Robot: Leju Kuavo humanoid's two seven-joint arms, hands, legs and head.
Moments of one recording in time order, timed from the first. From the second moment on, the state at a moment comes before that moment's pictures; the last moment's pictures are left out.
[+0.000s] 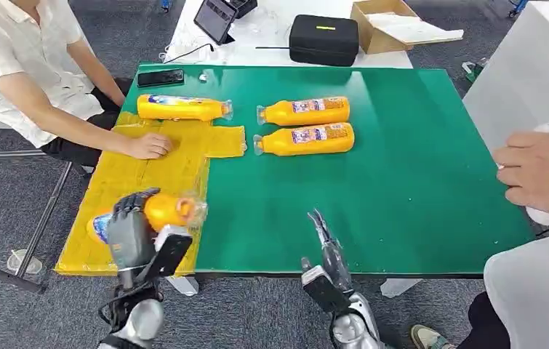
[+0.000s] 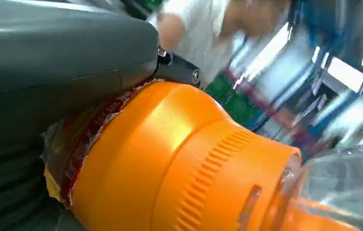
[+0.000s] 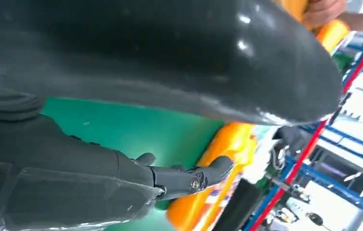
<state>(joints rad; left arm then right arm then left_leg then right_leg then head) -0.15 -0.15 -0.32 -1.08 -0.88 0.63 -0.36 -0.09 0.12 0.29 -0.99 0.40 -0.37 -0.70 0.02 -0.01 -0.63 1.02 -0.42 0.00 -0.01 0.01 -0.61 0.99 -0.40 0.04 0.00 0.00</state>
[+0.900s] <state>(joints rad) -0.49 -0.06 -0.39 -0.55 -0.86 0.00 -0.38 -0.18 0.11 0.41 -0.91 0.31 -0.36 -0.70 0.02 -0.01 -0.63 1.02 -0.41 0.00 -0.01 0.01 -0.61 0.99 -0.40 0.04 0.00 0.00</state>
